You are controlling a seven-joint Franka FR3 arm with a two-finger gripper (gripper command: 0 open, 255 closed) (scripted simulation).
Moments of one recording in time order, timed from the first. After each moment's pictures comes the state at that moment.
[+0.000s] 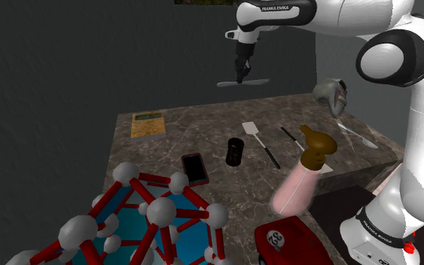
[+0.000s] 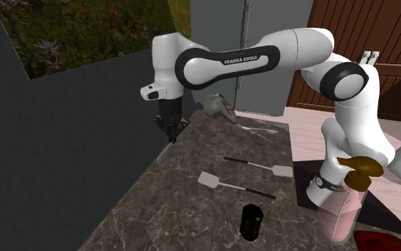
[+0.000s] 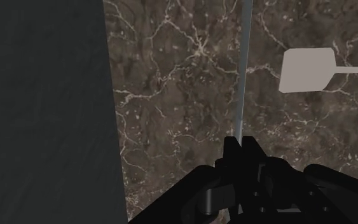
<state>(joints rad) 0.10 0.42 -0.20 -1.29 0.13 1.72 -1.26</state>
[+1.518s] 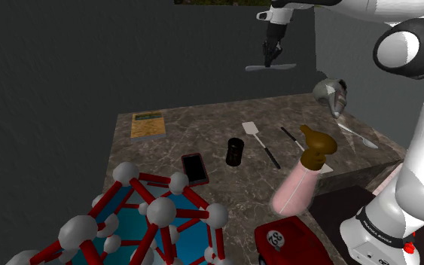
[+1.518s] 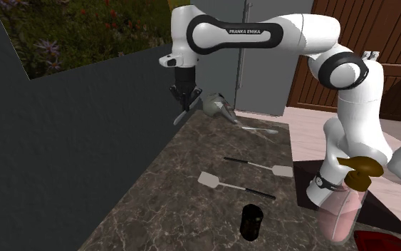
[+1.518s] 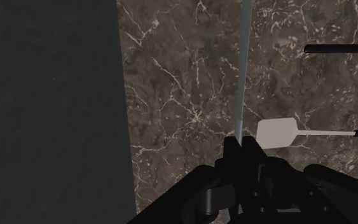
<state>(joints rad) -0.04 0.32 -0.26 -1.27 0.13 1.59 -1.44</state>
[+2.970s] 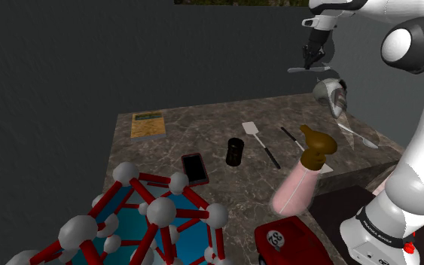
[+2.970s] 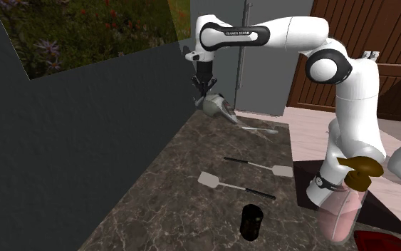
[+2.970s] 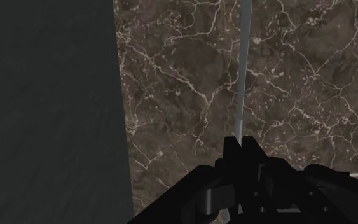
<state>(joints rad) -0.29 0.32 -0.39 -1.35 0.17 1.63 -1.82</state>
